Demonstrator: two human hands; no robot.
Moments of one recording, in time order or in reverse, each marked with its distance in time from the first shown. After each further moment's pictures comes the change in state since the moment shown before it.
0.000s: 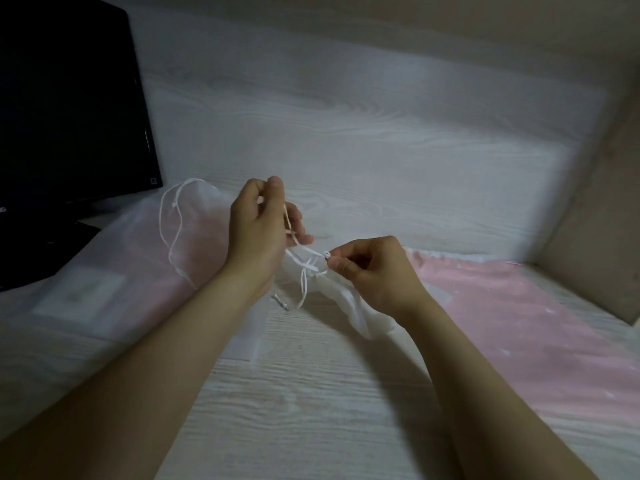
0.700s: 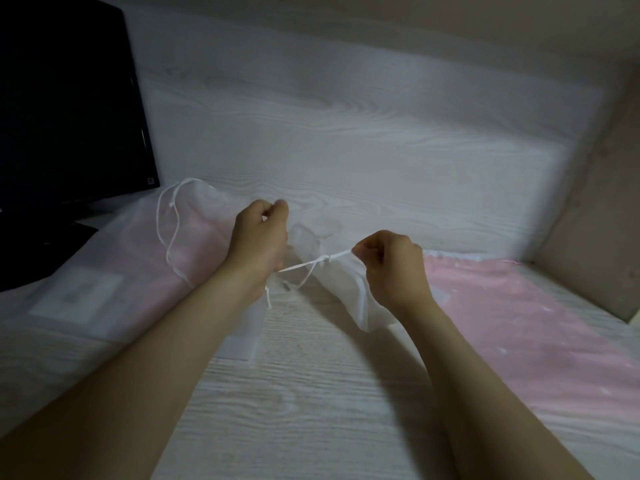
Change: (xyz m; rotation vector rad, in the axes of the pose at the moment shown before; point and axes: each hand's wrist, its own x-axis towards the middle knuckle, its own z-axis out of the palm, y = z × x) left_hand 0.014 -0.023 -0.006 0.201 -0.003 -0.197; right_hand 0.006 0.012 -0.008 -0.368 0.270 -0.004
